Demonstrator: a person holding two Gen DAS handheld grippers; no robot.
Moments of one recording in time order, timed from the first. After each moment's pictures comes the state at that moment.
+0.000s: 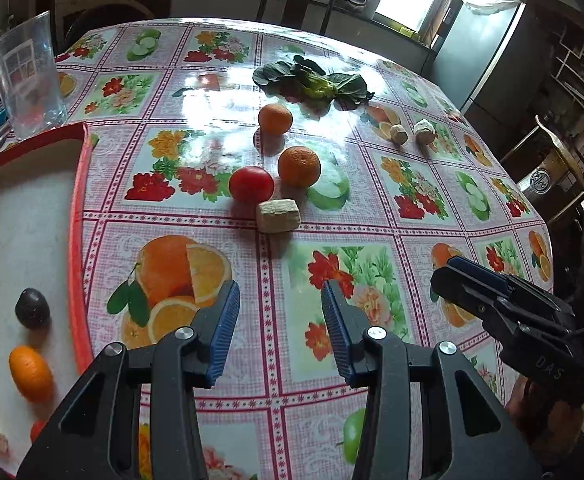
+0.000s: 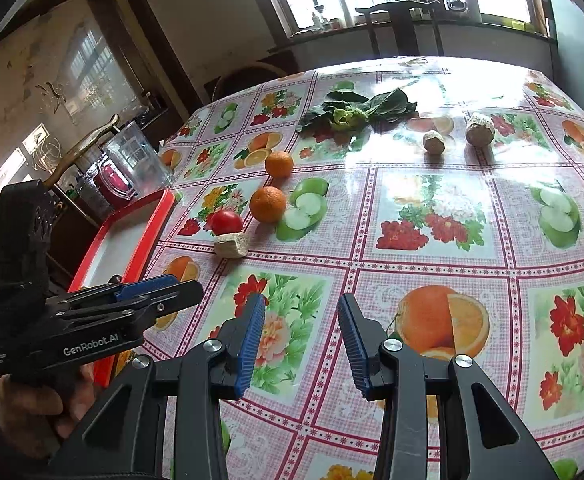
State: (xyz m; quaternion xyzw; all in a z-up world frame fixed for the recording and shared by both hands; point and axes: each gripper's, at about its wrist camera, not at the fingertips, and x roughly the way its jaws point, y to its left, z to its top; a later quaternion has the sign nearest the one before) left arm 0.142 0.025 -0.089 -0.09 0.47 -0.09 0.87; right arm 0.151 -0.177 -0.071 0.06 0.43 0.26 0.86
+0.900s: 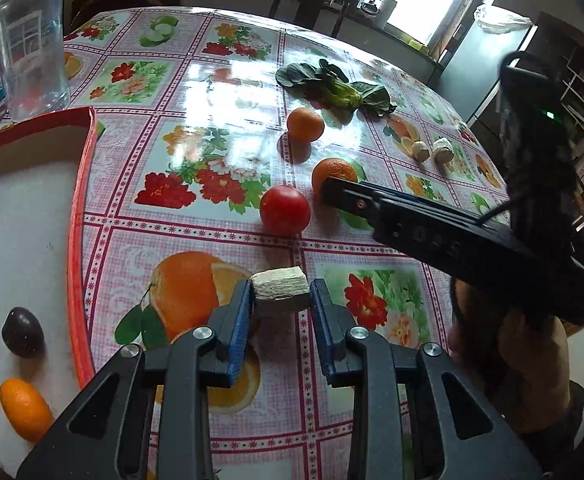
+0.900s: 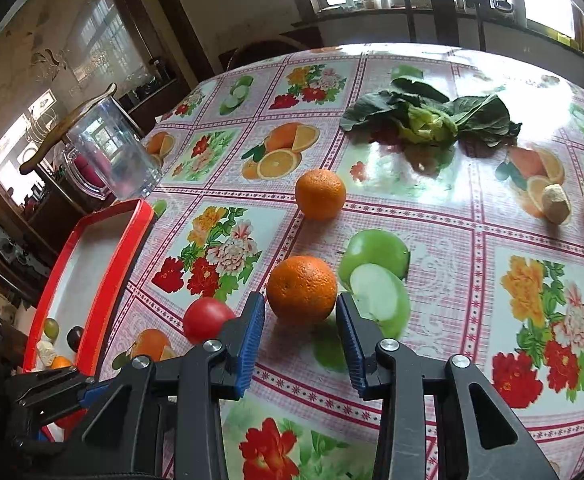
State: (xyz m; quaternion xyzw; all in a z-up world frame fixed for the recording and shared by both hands) left arm 0.154 0.054 -0.105 -0.12 0.46 -0.09 0.87; right arm 0.252 -0.078 -0.103 0.01 0.45 0.28 0.85
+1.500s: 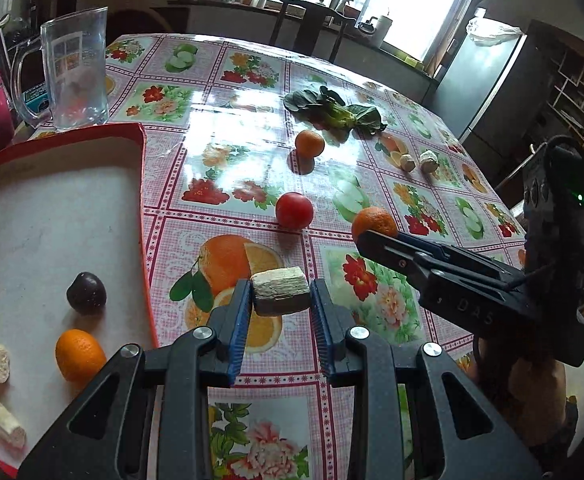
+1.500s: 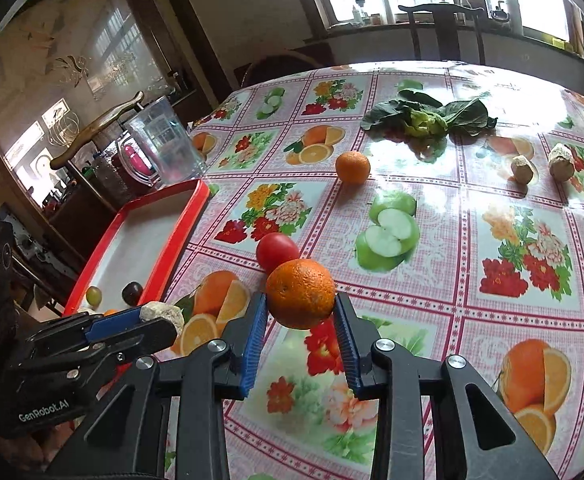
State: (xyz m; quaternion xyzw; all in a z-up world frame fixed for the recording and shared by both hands) left arm 0.107 0.077 -0.077 -0.12 0.43 -0.08 0.89; right arm 0.163 -0.102 -0.075 0.03 0.43 0.30 0.85
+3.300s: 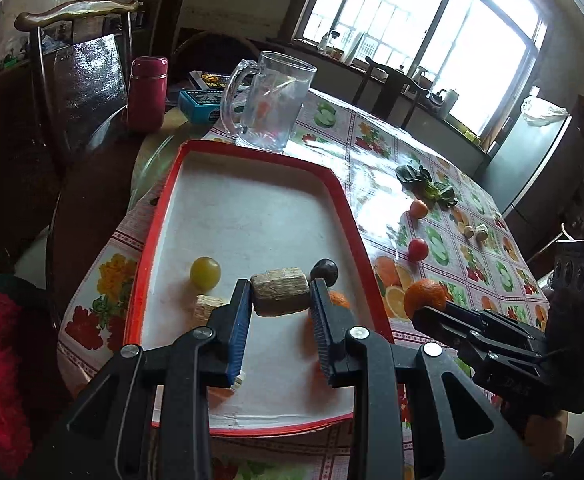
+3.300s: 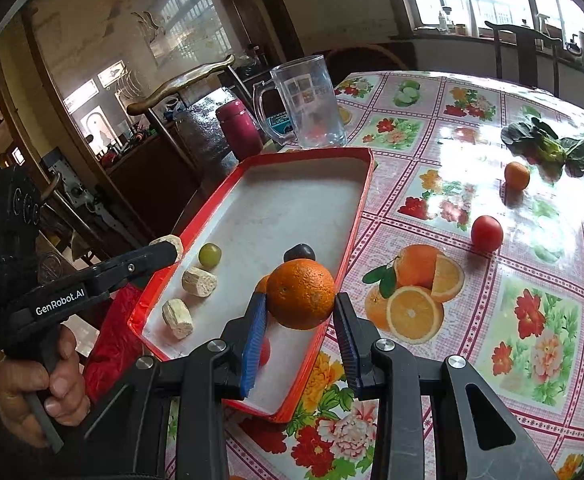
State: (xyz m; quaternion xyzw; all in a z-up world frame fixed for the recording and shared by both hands) left arm 0.008 0.226 -0.052 -0.19 0.36 0.04 0.91; right arm 0.069 0.020 -0.049 -0.02 0.41 0.40 0.82
